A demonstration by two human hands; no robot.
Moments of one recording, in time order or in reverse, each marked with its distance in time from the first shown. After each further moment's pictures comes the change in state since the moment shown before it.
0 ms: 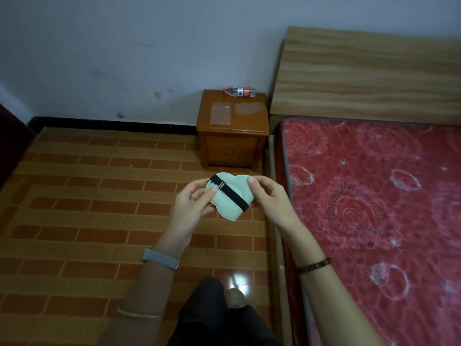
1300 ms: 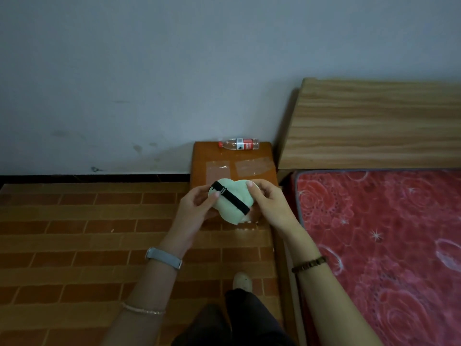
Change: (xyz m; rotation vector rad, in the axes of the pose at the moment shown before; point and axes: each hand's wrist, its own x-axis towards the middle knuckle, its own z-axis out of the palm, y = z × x) left_hand 0.468 0.143 0.044 0.100 -0.092 -0.037; right_hand 0.477 -0.043 -0.037 -0.057 0.054 0.057
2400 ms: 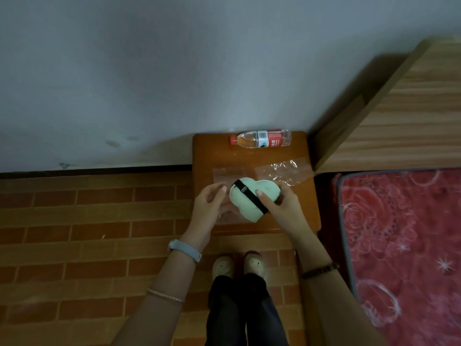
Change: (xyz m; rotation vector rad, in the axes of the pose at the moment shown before) left_hand 0.344 -0.088 -0.024 -0.011 0.031 -0.302; right_hand 0.300 0.147 0.035 -0.106 0.155 0.351
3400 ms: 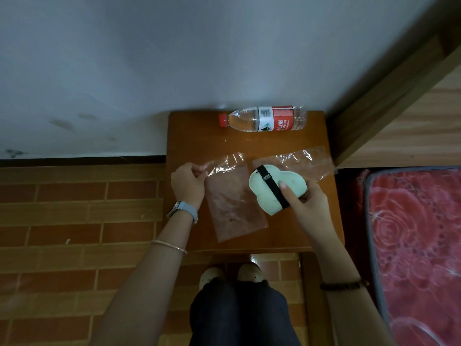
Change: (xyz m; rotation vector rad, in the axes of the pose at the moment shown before) left_hand 0.202 -0.100 0.013 0.686 0.450 0.212; right_hand 0.115 0.139 -0.013 0.017 0.162 -0.082
